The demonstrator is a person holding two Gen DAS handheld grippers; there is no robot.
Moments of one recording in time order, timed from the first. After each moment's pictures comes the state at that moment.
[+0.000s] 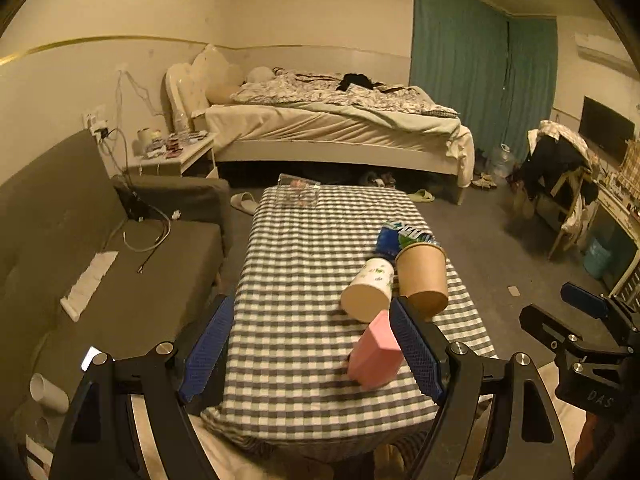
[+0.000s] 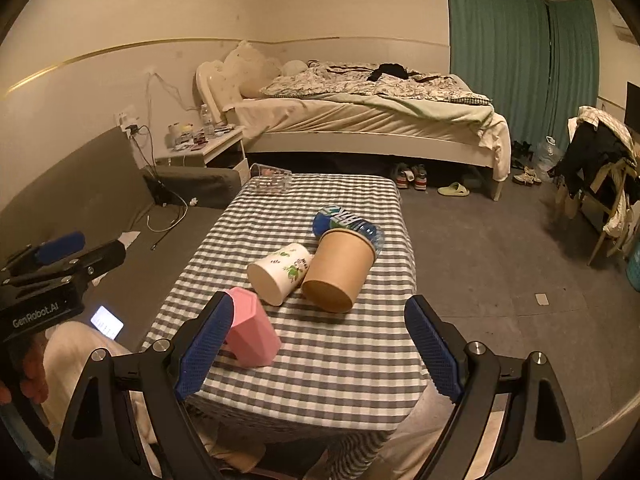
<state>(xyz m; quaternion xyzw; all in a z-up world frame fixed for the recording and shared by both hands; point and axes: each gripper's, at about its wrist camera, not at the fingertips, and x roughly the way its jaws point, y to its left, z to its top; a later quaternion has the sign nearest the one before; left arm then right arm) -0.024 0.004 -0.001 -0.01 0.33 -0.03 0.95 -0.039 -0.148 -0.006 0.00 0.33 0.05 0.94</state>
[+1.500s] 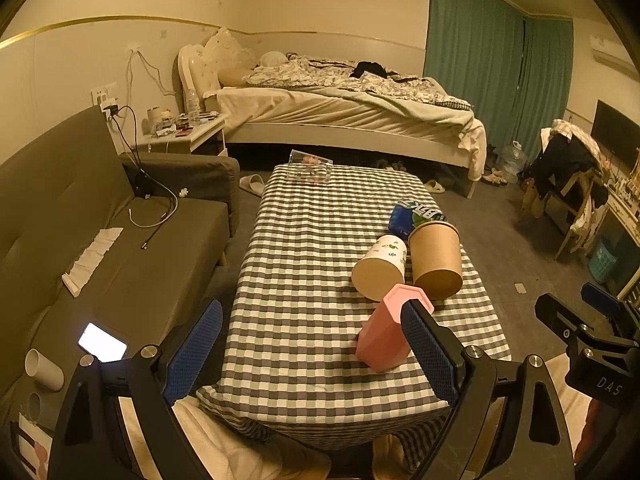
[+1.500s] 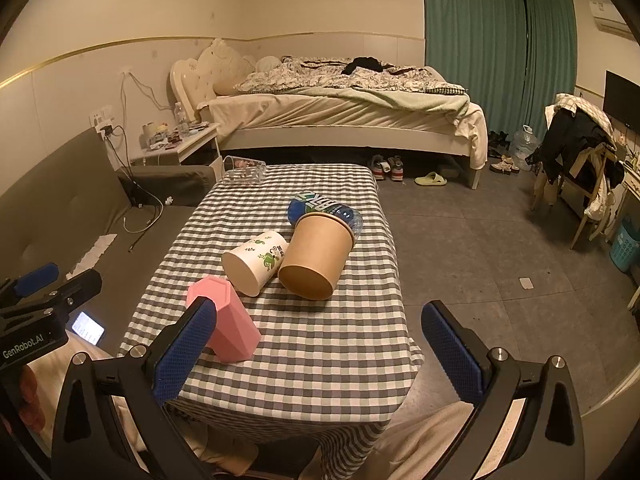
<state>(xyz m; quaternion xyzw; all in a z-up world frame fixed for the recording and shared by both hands) -0.031 0.009 -0.026 -0.02 0.35 -0.01 0.94 -0.040 -0.153 -0.026 0.00 0.34 0.00 0.94</state>
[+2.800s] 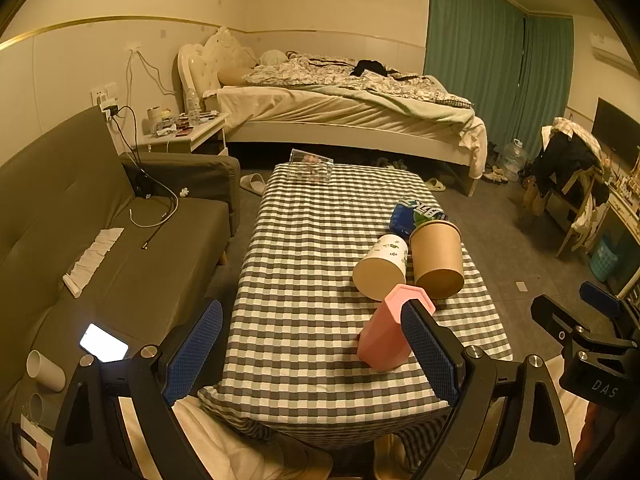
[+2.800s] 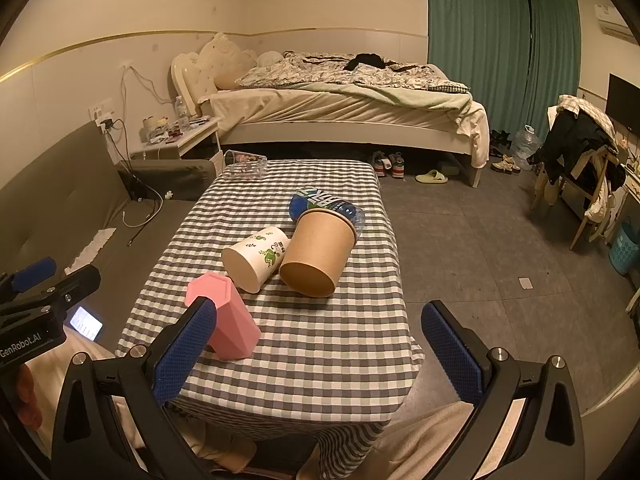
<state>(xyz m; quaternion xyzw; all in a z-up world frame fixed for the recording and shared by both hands) -0.029 0.007 -0.029 -0.02 0.35 -0.01 0.94 -0.035 -0.150 -0.028 0.00 0.34 0.00 0.94</state>
